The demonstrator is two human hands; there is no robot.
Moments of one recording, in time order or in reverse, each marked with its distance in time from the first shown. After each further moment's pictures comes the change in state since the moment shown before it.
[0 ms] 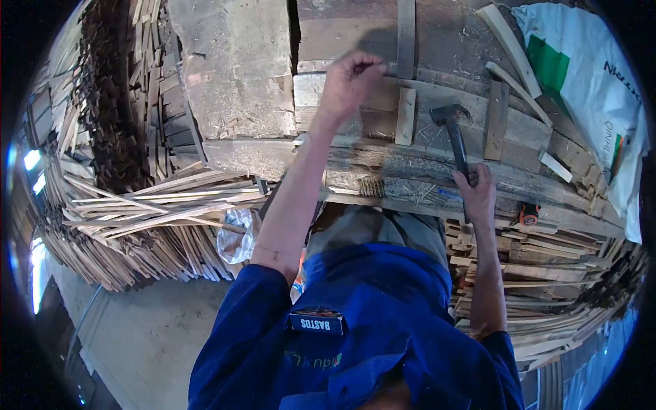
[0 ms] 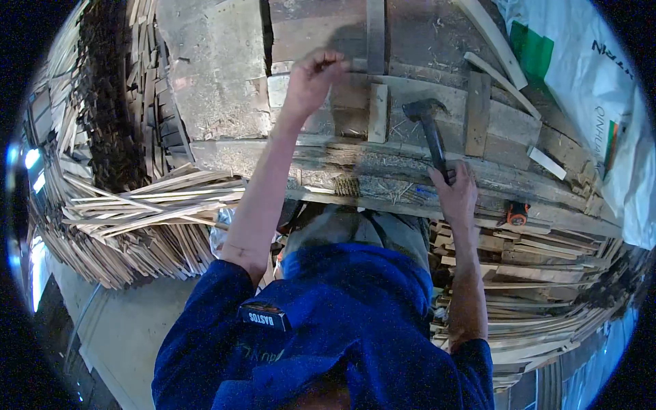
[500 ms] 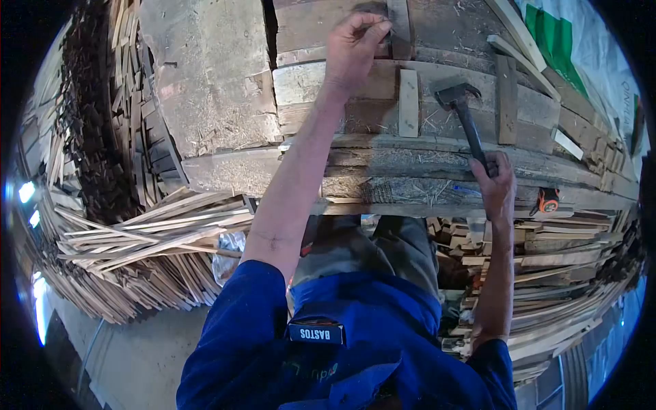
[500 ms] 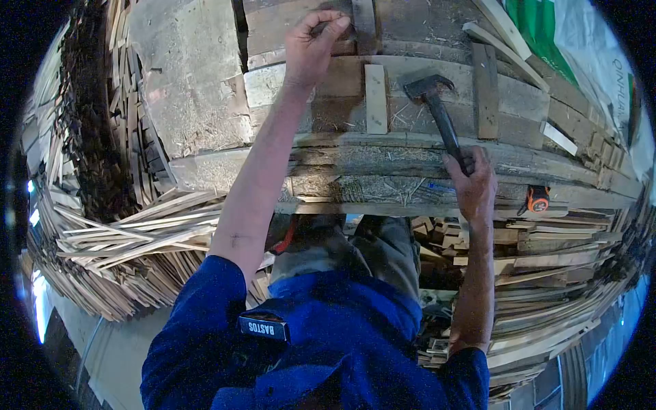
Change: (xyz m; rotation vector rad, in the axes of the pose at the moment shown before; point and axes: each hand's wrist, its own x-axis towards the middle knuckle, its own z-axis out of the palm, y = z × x) left_hand 0.041 -0.049 0.022 -0.180 -0.001 0.276; right_hand -0.009 -0.008 0.015 0.160 0.133 0.029
